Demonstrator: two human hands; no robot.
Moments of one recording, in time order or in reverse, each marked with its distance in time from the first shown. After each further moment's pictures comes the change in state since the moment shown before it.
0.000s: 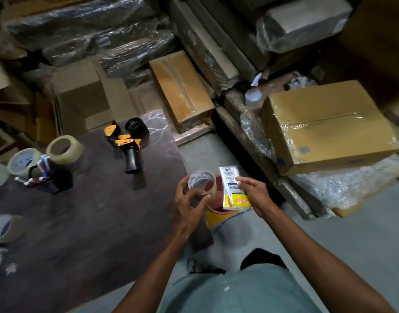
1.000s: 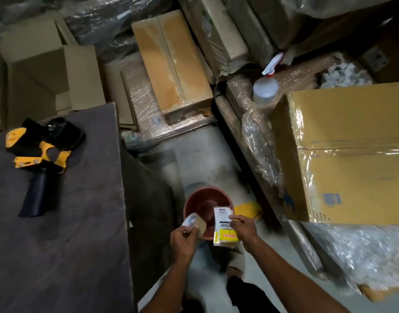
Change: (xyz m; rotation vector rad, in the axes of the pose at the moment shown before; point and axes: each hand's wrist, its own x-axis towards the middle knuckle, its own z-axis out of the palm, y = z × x) left_hand 0.070 -0.207 0.248 0.050 0.174 -0.948; right_hand 0.267 0.148 -0.074 -0.344 0.014 0.346
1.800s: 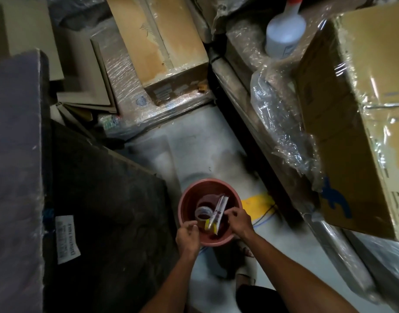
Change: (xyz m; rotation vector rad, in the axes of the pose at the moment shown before) left_hand 0.113 -0.074 0.095 0.023 -0.036 -0.028; right_hand 0.142 0.057 0.063 -0.373 -0.023 -0.129
